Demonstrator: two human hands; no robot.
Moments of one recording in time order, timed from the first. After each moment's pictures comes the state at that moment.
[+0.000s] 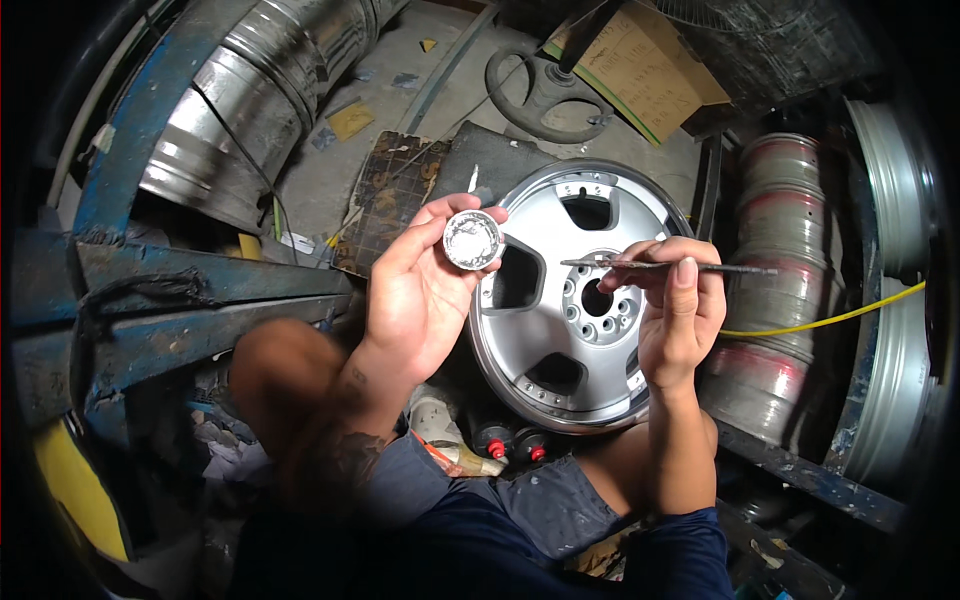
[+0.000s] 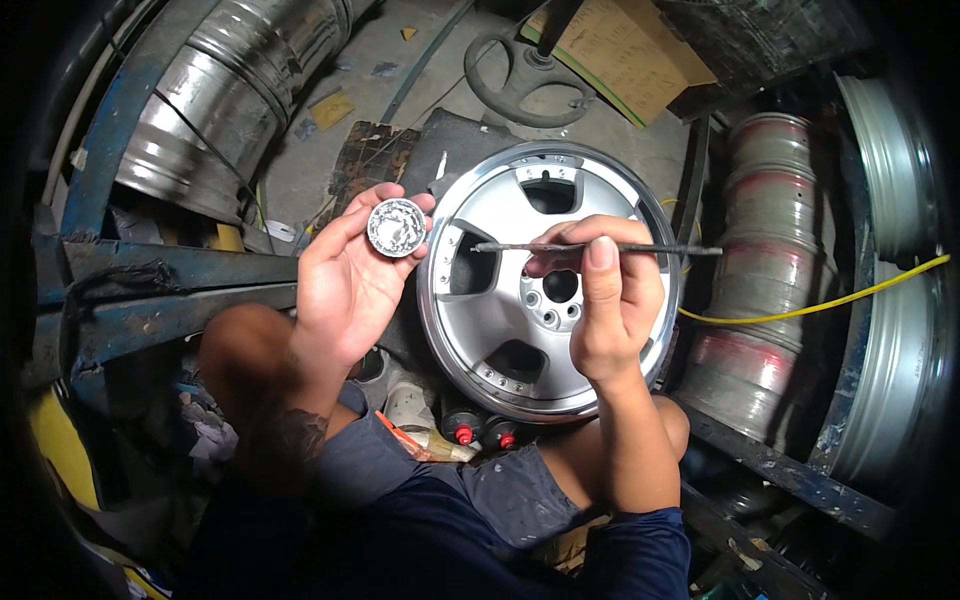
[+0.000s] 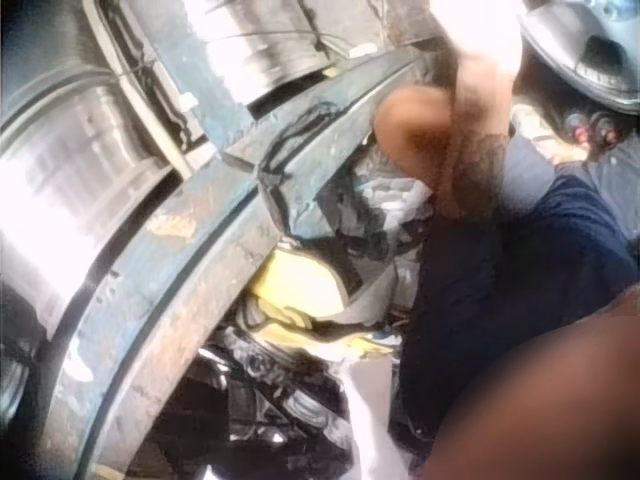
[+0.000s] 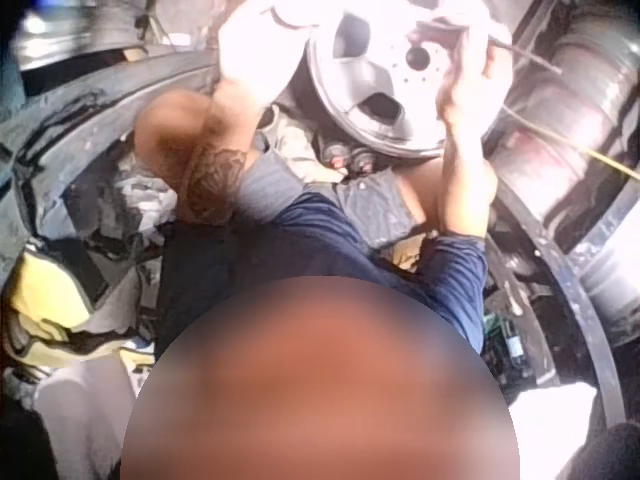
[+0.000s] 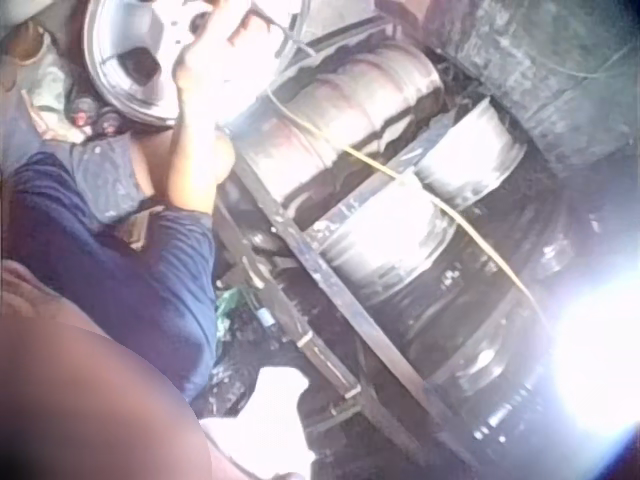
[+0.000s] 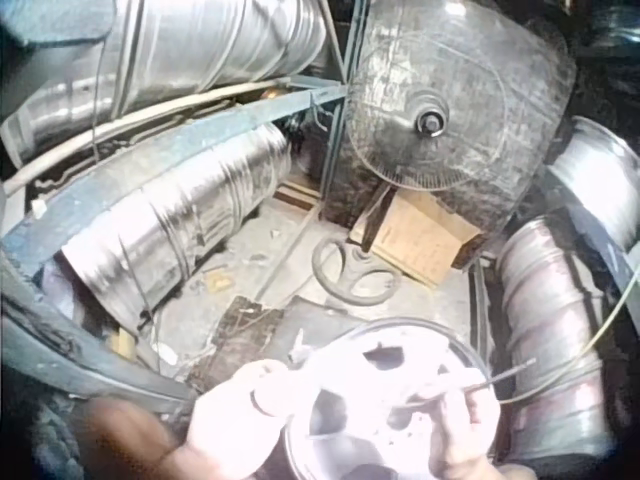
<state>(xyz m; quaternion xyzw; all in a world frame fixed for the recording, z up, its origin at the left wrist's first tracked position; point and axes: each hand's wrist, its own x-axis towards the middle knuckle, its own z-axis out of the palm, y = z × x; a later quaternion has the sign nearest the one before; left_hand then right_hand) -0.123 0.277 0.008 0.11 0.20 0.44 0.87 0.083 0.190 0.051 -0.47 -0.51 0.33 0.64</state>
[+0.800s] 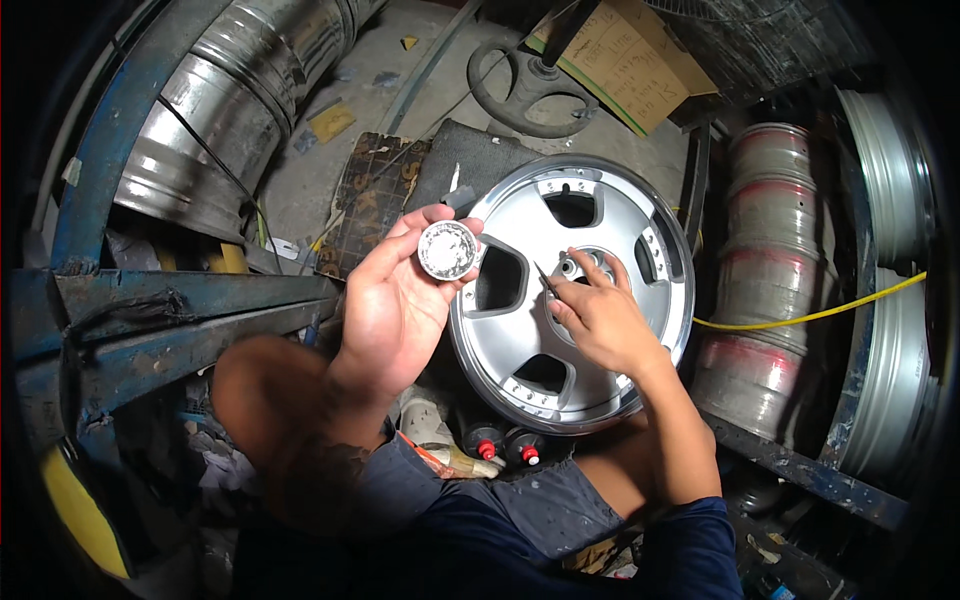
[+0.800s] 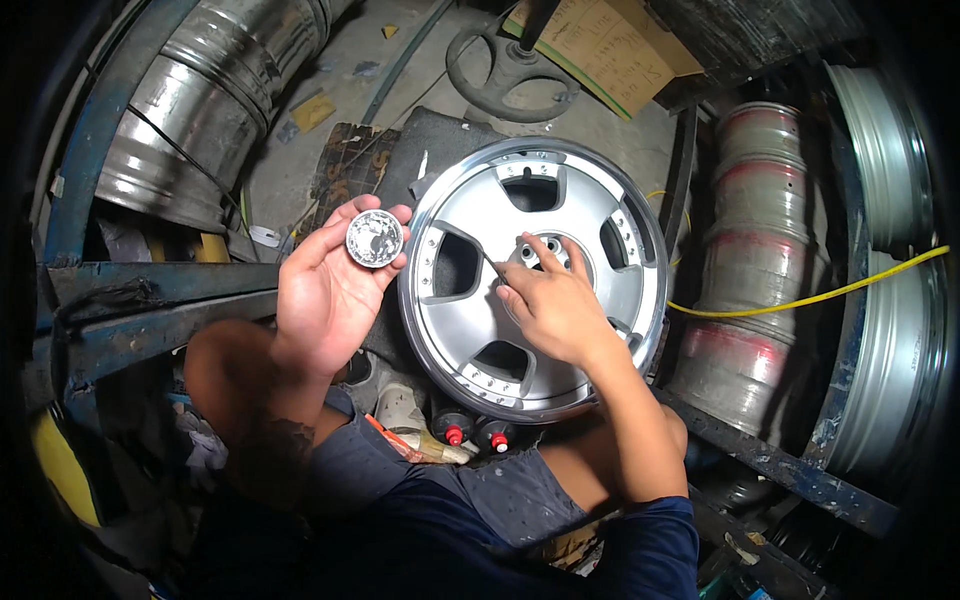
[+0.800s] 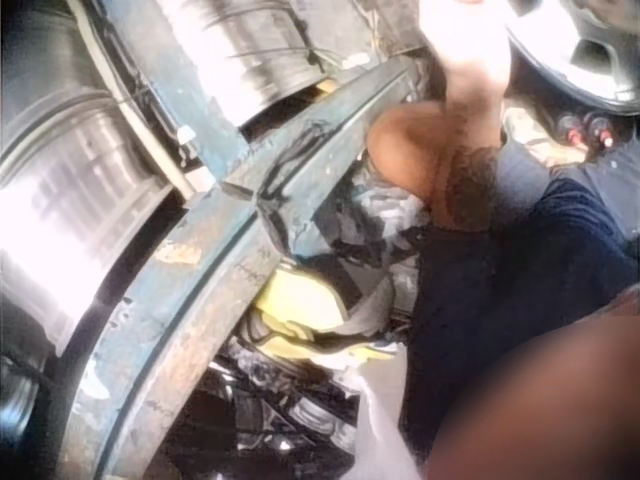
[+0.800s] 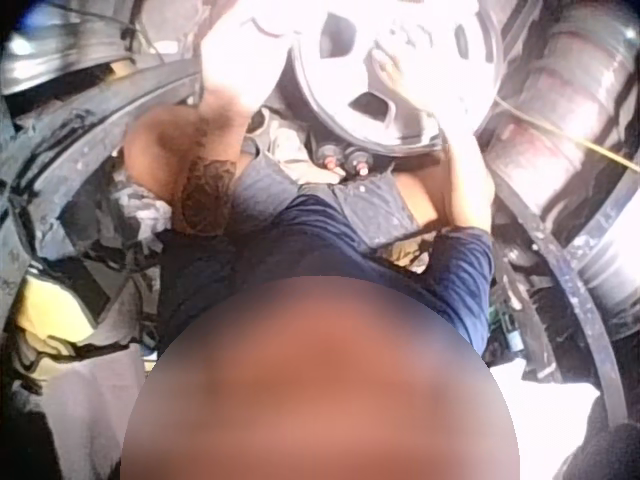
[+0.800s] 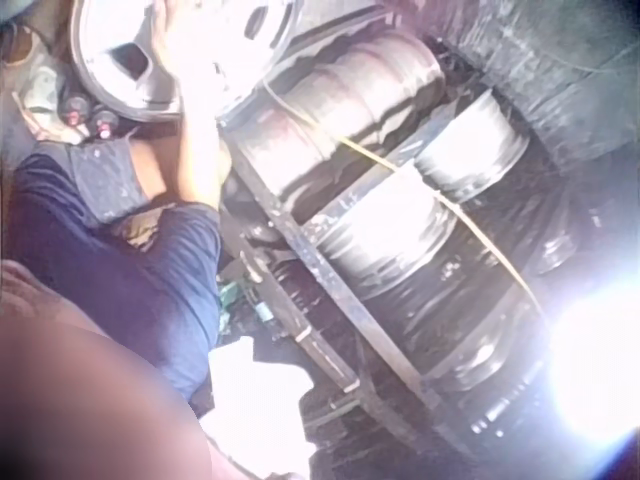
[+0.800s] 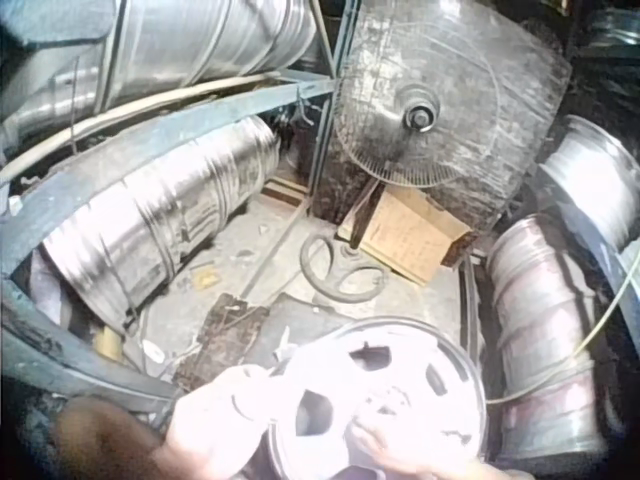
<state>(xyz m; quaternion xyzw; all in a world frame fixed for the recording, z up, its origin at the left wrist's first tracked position) -0.124 0.277 0.005 0.09 0.22 0.42 0.87 0.114 0.181 0.002 -0.65 -0.73 0.23 0.03</state>
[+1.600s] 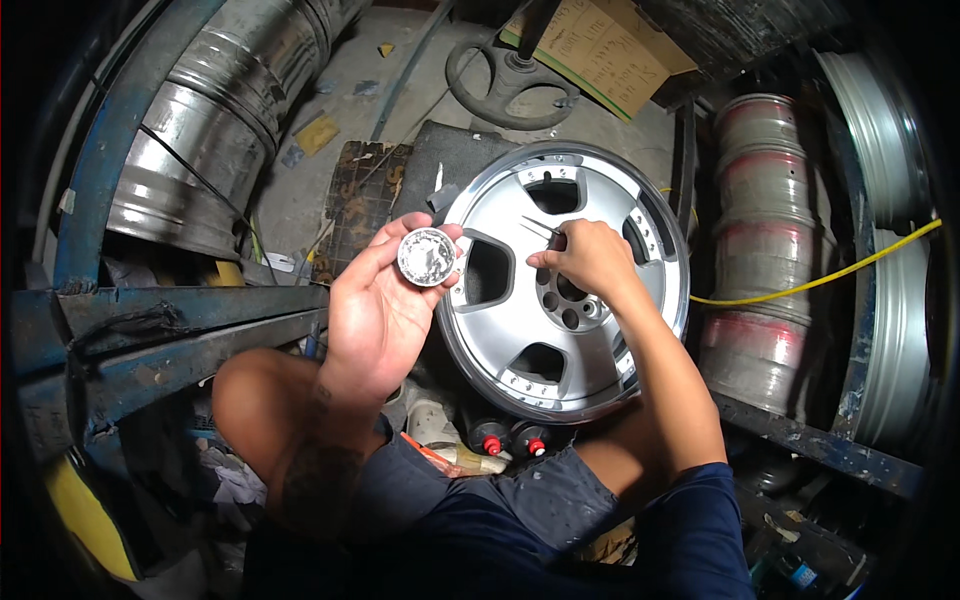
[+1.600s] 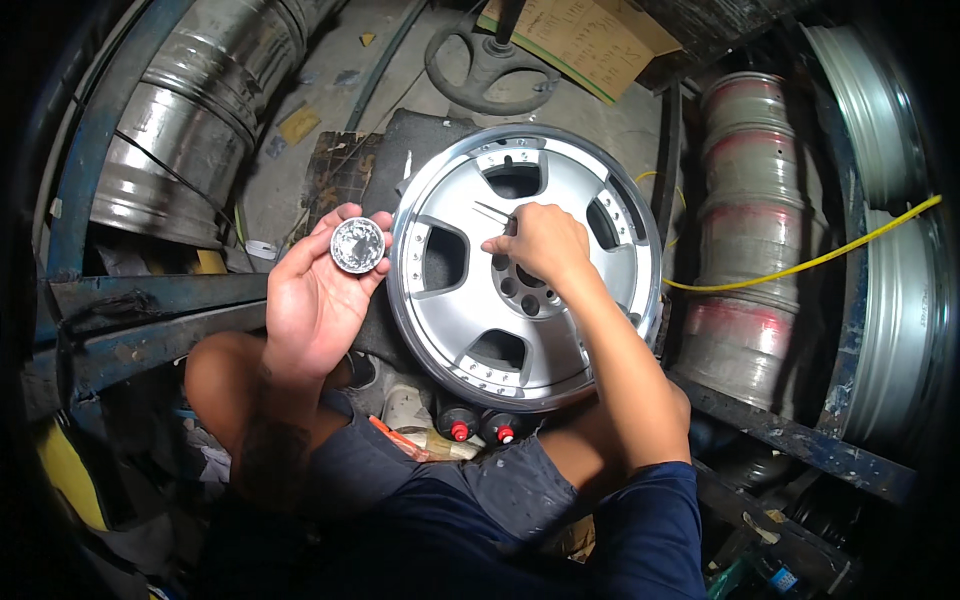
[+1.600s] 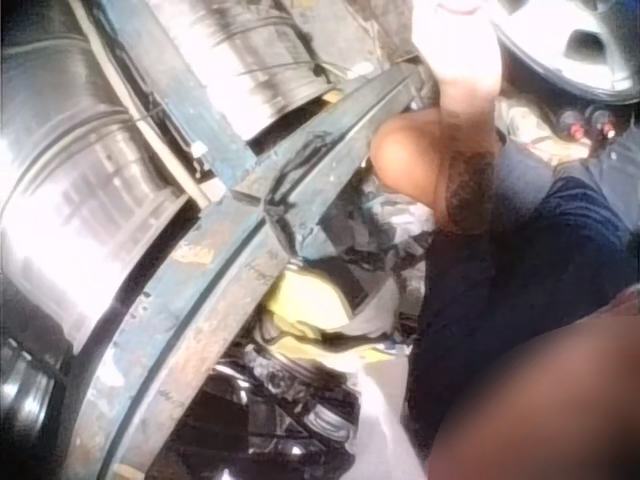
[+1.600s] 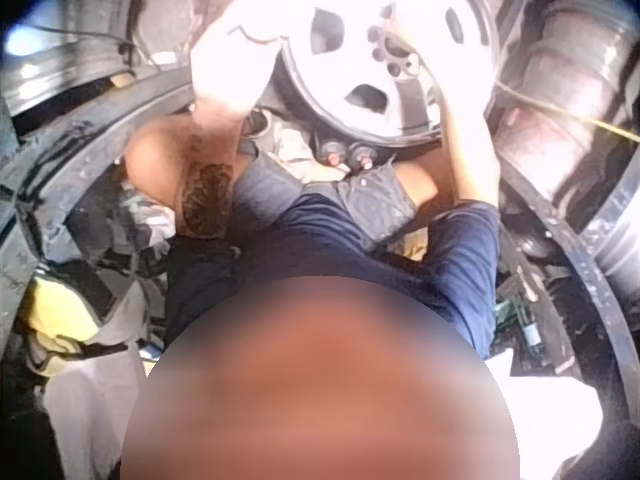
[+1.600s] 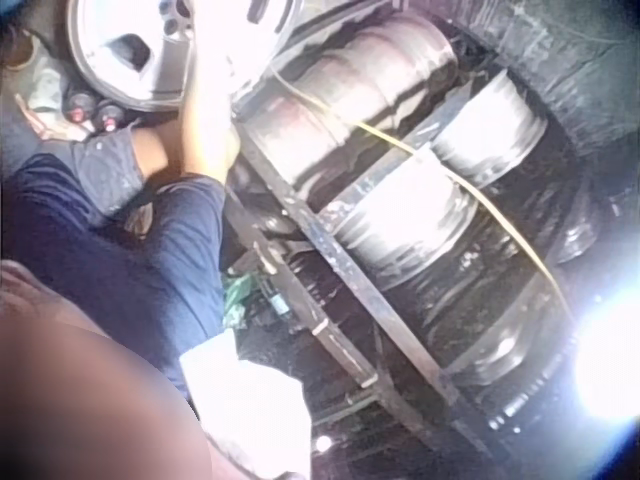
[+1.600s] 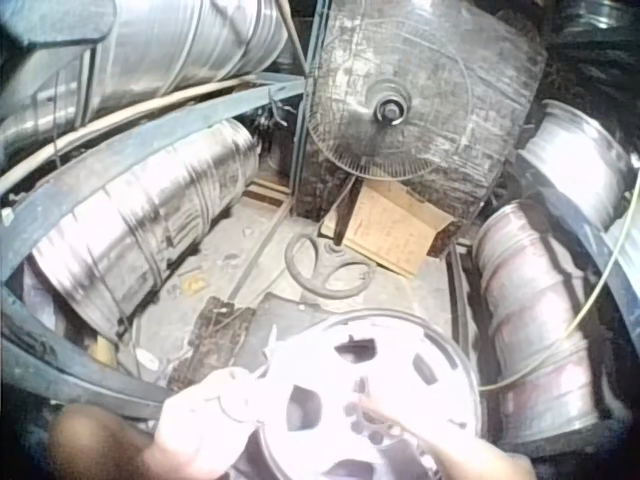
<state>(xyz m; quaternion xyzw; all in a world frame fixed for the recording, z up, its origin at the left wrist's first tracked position) -0.127 0.270 0.007 0.11 0.23 0.40 0.88 0.126 0.234 -0.012 -0.81 -0.53 0.27 -0.04</state>
